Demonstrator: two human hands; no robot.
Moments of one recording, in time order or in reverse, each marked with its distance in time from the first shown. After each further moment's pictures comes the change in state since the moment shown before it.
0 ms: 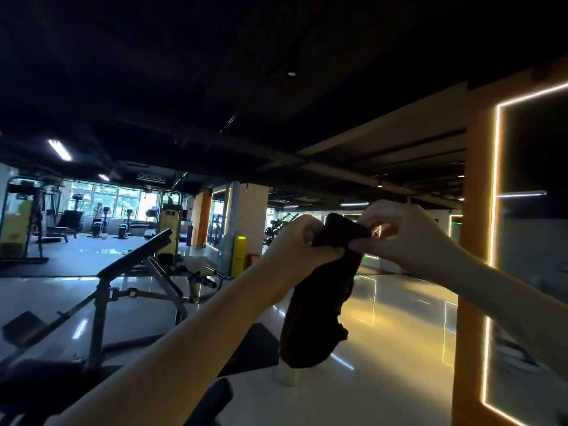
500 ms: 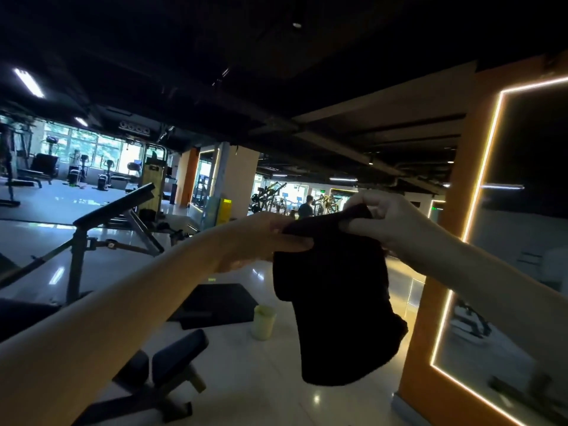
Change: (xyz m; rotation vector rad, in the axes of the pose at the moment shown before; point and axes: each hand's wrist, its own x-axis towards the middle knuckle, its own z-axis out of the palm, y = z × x) left_hand -0.014 -0.035 -0.023 -0.045 -0.325 -0.159; right_hand -0.019 0.002 0.011 0.335 -0.197 0.307
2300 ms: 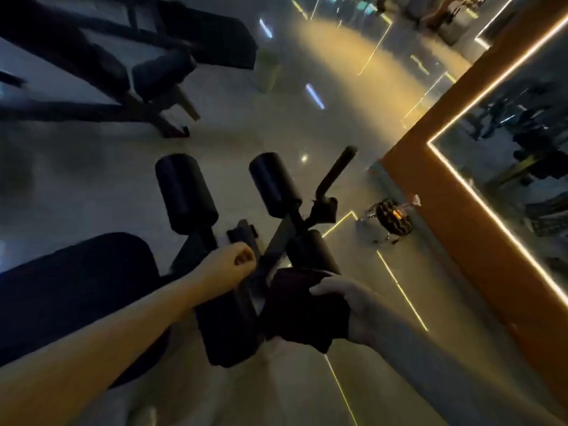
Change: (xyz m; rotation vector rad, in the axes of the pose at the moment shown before) left_hand -0.162 -0.426 0.314 0.083 -0.037 -0.798; right_hand -0.339 0.357 0.203 0.858 -0.311 1.396
